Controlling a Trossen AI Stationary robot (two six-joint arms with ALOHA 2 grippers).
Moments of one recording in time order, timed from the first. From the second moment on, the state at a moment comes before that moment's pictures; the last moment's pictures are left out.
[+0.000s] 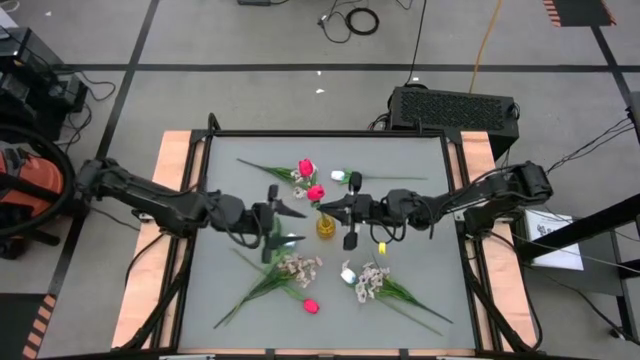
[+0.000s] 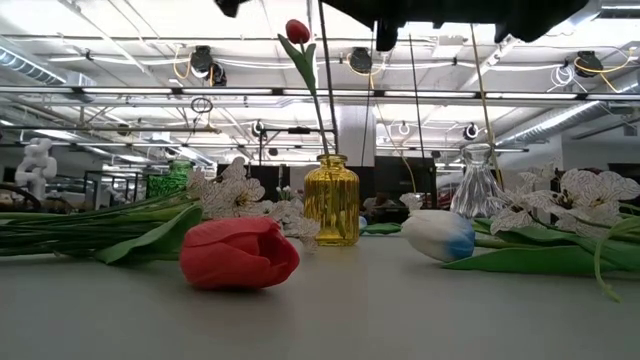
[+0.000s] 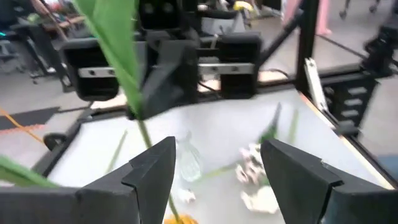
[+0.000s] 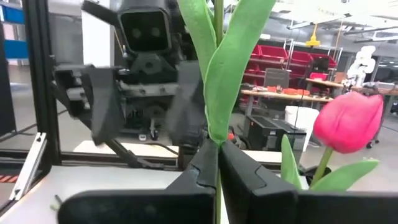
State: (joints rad) left arm -0.27 1.17 0.82 0.13 -0.21 0.11; right arm 0.12 1.52 0.80 0.84 0.20 -0.09
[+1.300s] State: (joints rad) left arm -0.33 1.09 0.82 -0.07 -0.21 0.08; right arm 0.06 1.62 0.81 0.65 0.20 0.11
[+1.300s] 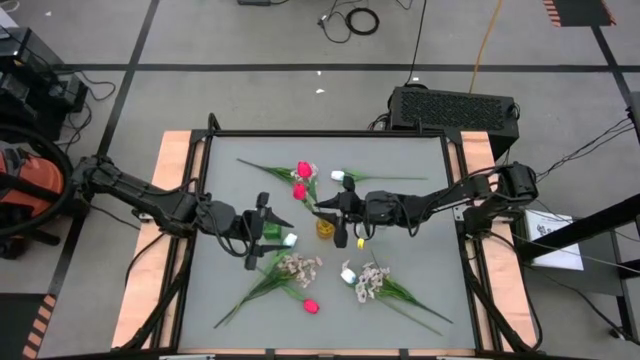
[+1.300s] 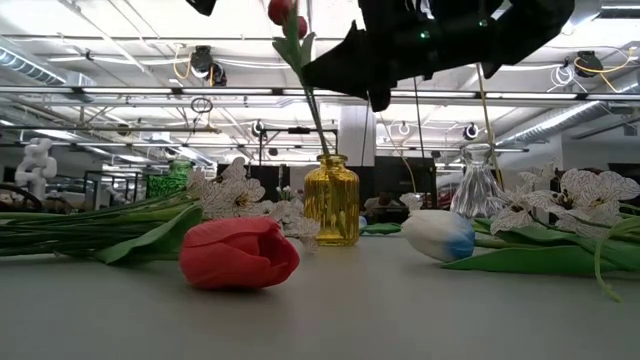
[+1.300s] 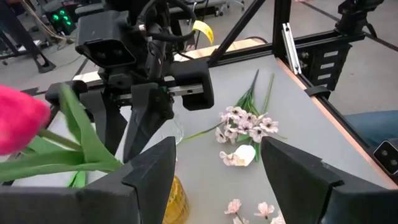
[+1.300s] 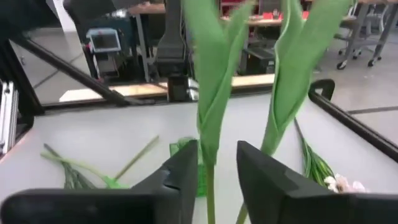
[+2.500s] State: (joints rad) left arm -0.57 1.11 0.82 -0.22 -0.23 -0.23; right arm 0.07 1.23 0.81 -0.02 0.10 0.20
